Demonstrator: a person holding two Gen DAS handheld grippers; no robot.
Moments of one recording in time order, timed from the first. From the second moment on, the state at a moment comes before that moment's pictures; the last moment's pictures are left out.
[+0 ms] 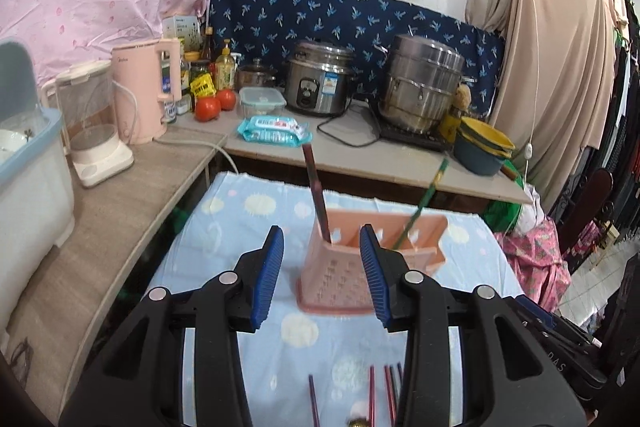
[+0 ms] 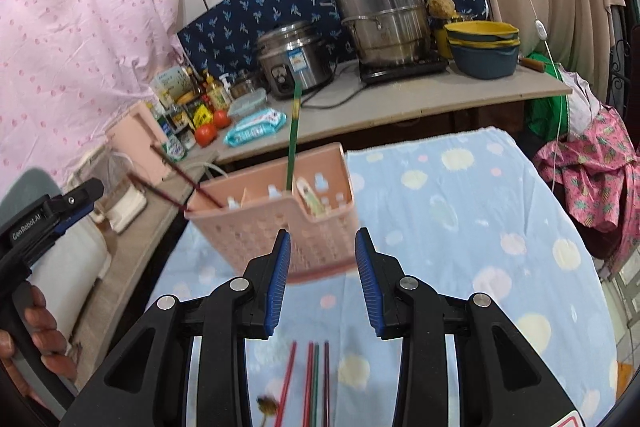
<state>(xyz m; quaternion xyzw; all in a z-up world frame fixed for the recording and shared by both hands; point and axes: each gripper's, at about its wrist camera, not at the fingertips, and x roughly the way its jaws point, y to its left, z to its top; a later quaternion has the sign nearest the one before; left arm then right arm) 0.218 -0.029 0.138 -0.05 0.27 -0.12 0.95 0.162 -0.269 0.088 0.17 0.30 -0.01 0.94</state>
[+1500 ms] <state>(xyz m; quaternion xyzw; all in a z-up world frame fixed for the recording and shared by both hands) 0.062 -0.028 -0.036 0.01 0.47 -0.15 0.87 0.020 -0.201 -0.057 0.11 0.47 0.01 0.87</state>
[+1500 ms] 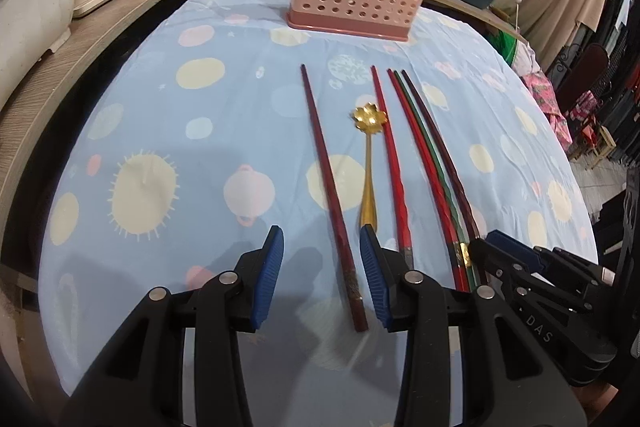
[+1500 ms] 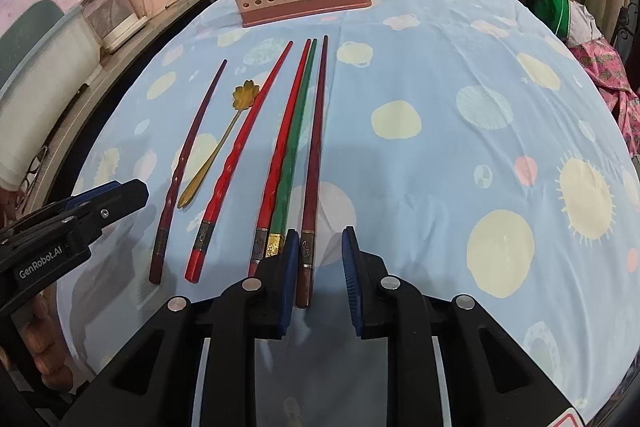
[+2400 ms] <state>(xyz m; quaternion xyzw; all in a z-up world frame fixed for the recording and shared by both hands) 0.052 -0.026 -0.056 -0.01 0.51 -0.17 0.85 0.013 -0.200 -0.059 0.09 0.47 0.01 0.88</state>
